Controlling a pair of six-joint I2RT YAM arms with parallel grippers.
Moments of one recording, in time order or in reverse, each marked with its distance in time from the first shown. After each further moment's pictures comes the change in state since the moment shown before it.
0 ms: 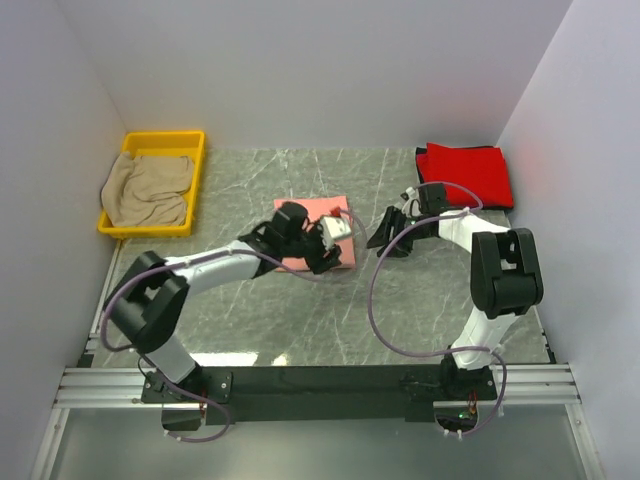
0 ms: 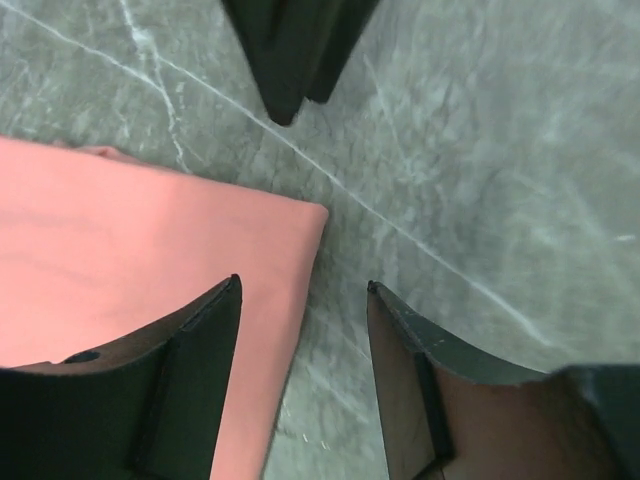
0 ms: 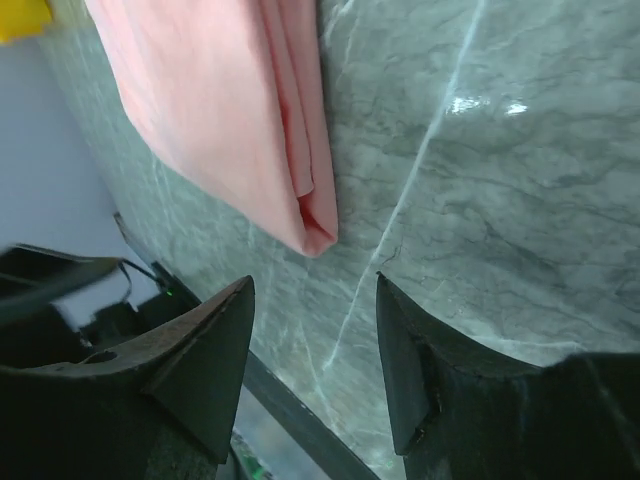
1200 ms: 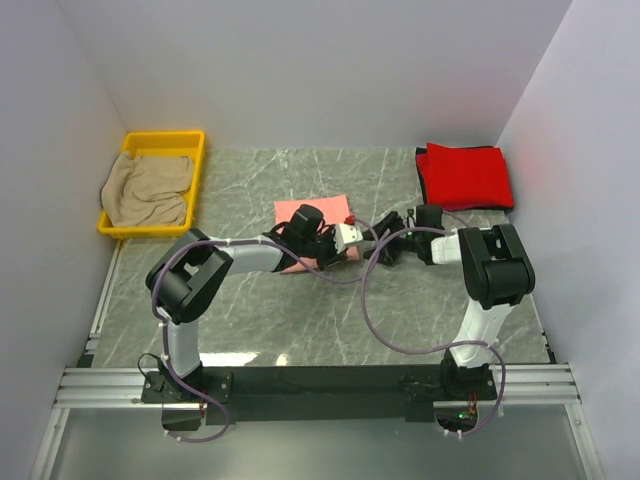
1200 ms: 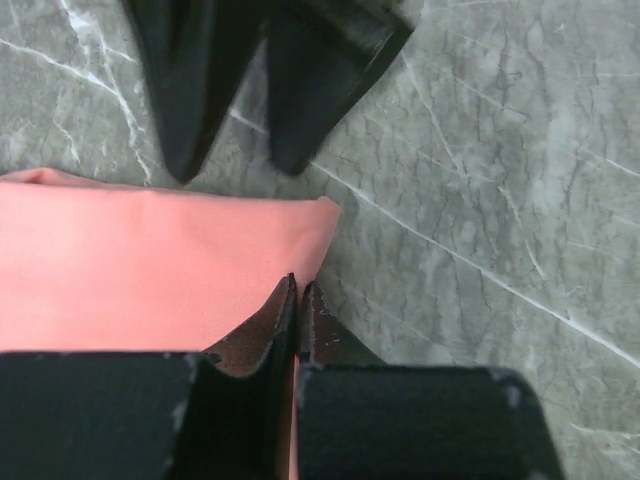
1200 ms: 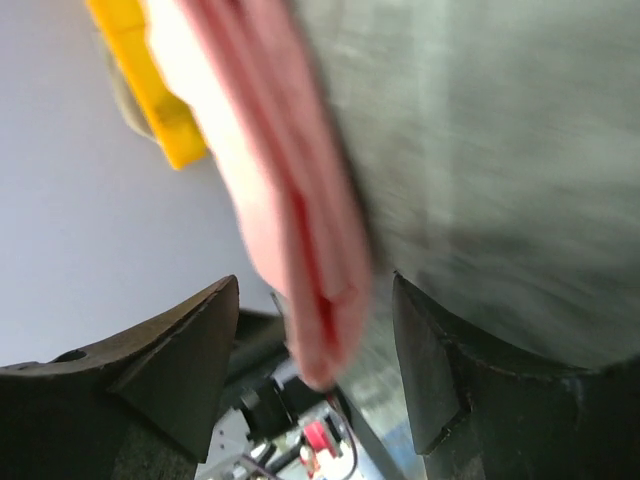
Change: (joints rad) left arm -0.033 0.294 0.077 0.152 0.011 0.137; right arm 0.002 0.088 -0.277 0.702 -0.029 0.633
